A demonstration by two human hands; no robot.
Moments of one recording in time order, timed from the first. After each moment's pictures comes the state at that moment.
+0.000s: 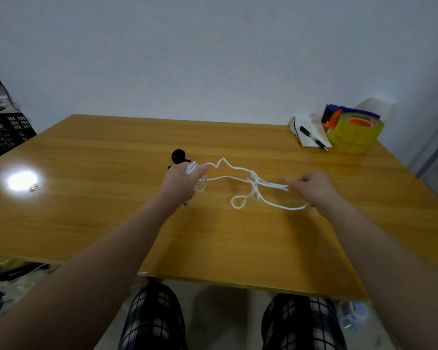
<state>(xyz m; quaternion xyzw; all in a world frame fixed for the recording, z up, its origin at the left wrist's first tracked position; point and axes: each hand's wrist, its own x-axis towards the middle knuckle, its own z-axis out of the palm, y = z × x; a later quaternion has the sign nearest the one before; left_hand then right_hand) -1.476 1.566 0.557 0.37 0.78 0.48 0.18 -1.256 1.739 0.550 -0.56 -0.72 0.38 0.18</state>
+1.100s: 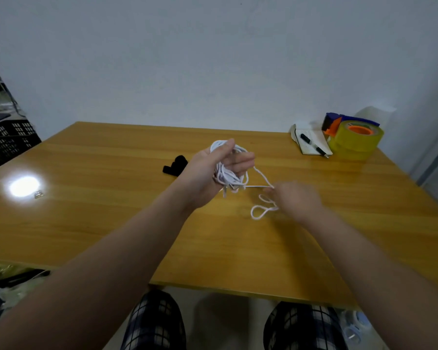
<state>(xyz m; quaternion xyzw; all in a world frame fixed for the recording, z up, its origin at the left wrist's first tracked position) -1.429 1.580 0.614 0.33 0.41 0.68 0.51 -1.282 1.705 0.560 -0.39 -0.92 0.01 0.04</state>
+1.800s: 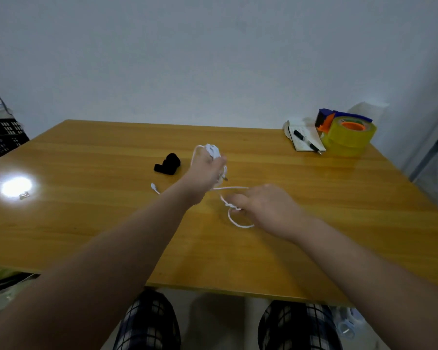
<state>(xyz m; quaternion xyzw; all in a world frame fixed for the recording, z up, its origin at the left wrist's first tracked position) -1.436 1.607 0.591 0.39 0.69 0.55 0.27 -1.280 1.667 0.563 -0.06 -0.98 -0.09 0.16</state>
